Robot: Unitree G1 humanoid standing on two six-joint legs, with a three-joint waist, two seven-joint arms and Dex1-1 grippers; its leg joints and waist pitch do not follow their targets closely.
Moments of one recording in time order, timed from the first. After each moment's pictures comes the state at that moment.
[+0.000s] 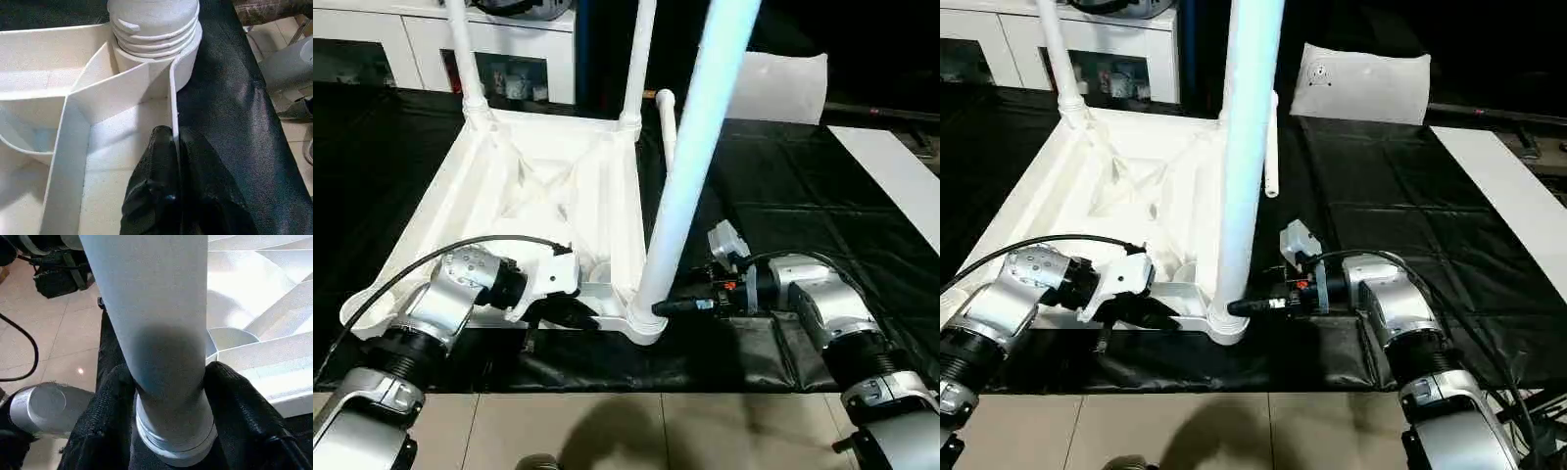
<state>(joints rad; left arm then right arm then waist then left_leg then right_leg) -0.55 0.52 -0.34 0.52 0.02 -0.04 -1.41 -0.56 -0.36 0.19 0.59 0.24 0.13 1.44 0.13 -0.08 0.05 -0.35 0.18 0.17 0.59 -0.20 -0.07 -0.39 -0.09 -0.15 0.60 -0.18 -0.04</state>
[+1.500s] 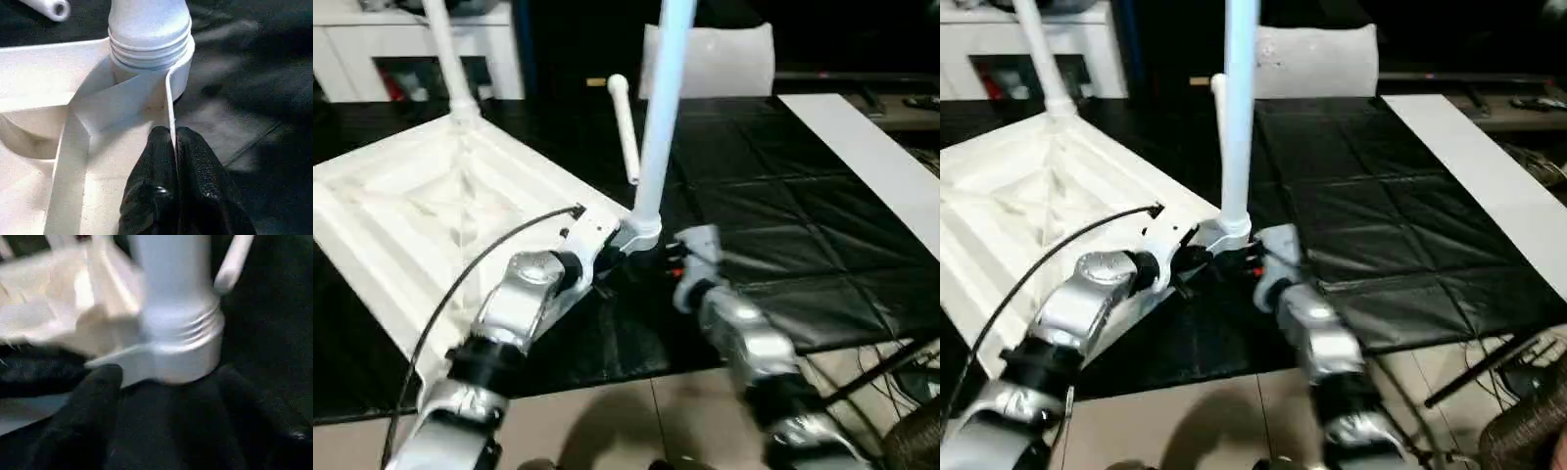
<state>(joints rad) -0.57 0.22 -0.17 0.45 0.11 0.39 -0.64 -0.39 -0.01 -0.02 0.43 0.16 0.18 0.46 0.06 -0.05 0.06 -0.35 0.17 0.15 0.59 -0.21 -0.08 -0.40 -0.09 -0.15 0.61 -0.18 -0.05</state>
